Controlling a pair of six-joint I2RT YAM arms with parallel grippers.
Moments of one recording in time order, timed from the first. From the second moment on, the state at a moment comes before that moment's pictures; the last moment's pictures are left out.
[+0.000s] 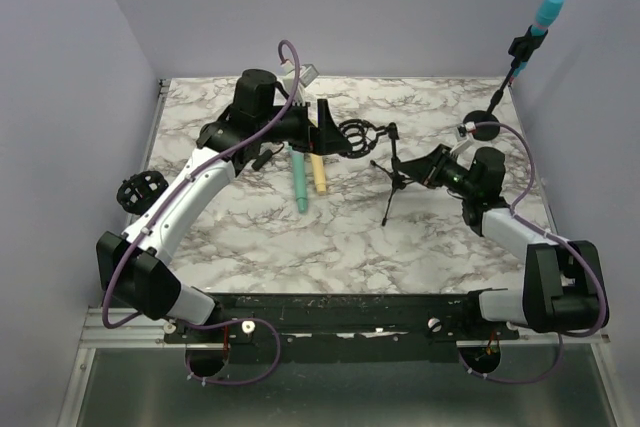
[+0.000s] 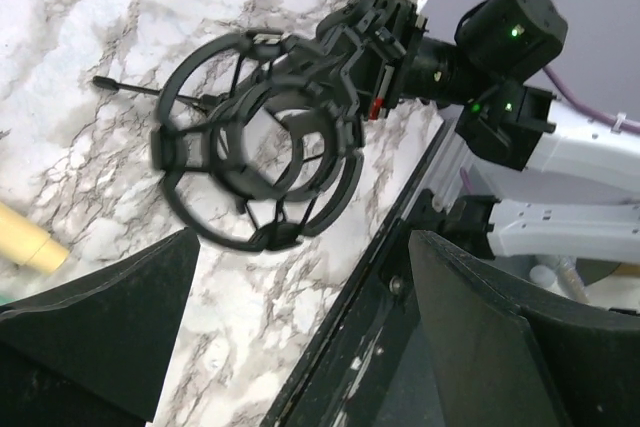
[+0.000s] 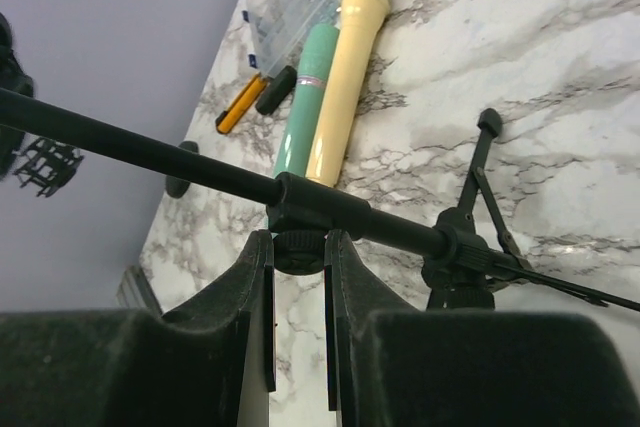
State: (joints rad) left arm -0.49 1.45 1.44 -0.43 0.67 -0.44; right arm 0.05 1.33 0.51 0.59 -0.71 0.68
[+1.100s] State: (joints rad) left arm -0.51 1.71 1.50 0.07 0.77 -1.05; right arm 0.35 1.18 0.65 0.14 0.17 0.50
